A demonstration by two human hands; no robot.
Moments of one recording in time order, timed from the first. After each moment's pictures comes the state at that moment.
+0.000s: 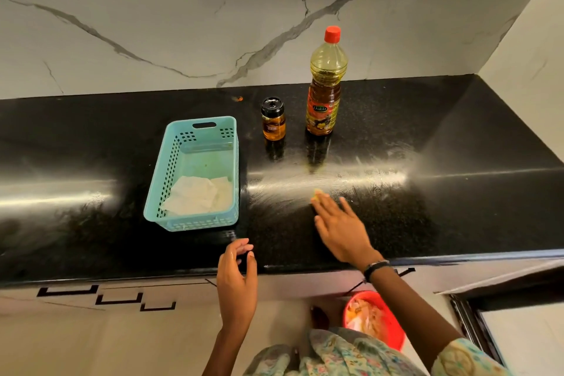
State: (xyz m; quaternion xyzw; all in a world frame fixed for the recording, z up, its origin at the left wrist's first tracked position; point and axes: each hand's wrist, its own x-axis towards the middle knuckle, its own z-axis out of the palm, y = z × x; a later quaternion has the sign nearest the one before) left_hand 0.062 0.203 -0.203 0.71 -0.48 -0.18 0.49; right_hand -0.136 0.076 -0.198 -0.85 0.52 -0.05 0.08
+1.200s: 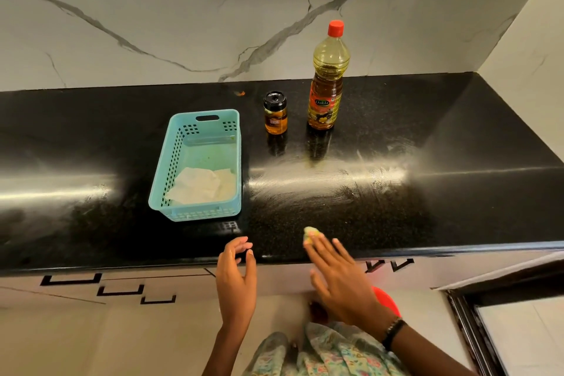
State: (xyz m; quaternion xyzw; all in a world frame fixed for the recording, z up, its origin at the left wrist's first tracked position) left_hand 0.063 0.221 -0.202 0.71 -0.46 -0.18 0.49; right_hand -0.138 0.180 -0.205 -0.87 0.47 -0.08 0.09
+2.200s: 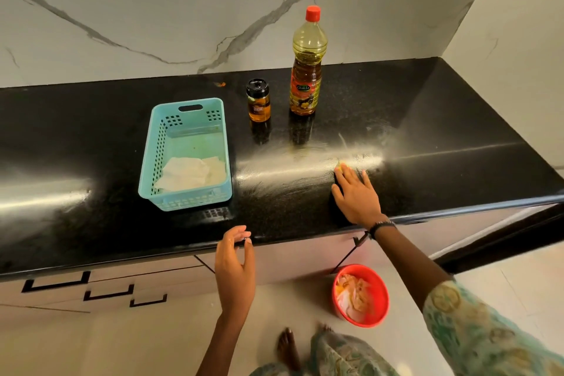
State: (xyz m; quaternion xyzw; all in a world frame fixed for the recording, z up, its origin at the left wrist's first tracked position) left_hand 0.064 0.237 -0.202 0.68 -0.50 -0.20 0.50; right_hand -0.178 0.082 -0.195 -0.76 0.64 -0.03 0.10
